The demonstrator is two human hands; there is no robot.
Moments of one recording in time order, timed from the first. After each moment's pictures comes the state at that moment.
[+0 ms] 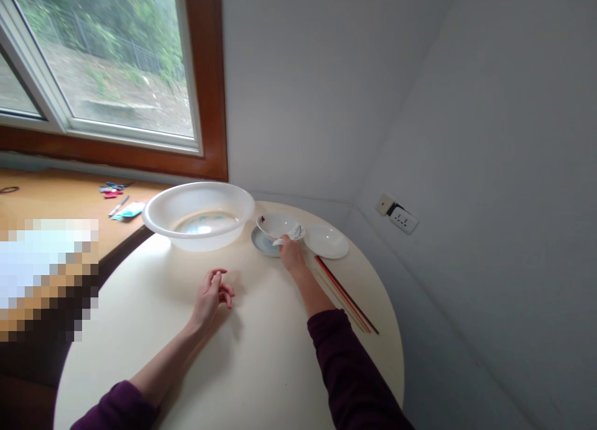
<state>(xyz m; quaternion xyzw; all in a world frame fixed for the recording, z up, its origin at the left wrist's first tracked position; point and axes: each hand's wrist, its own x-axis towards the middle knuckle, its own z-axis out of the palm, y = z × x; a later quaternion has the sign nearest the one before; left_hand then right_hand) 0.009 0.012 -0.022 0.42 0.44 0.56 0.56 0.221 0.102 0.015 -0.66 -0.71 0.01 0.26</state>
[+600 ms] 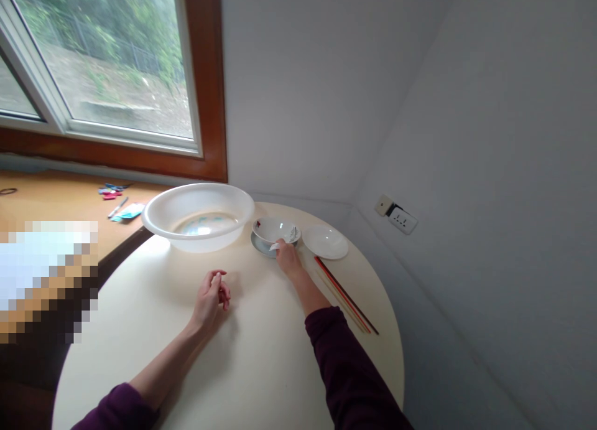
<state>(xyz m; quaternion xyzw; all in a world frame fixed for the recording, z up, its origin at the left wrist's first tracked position) 0.010 0.009 -0.016 0.42 0.44 0.58 0.54 0.217 0.108 0.000 -0.65 -0.72 0.02 0.23</state>
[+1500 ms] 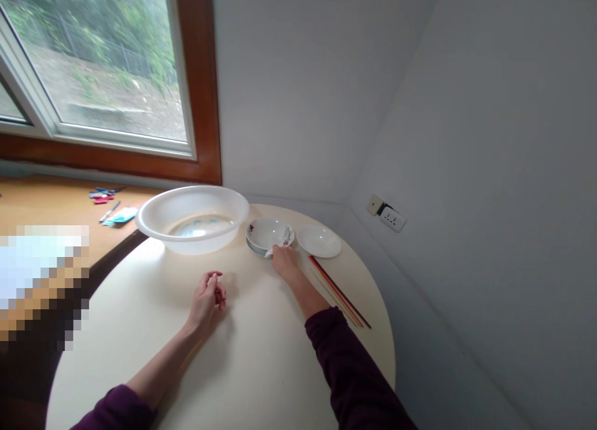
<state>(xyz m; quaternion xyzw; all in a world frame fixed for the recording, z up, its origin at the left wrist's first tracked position) 0.012 0.008 -0.016 0.41 0.45 0.58 0.55 0.207 0.083 0.027 -0.69 -0.72 -0.01 0.04</state>
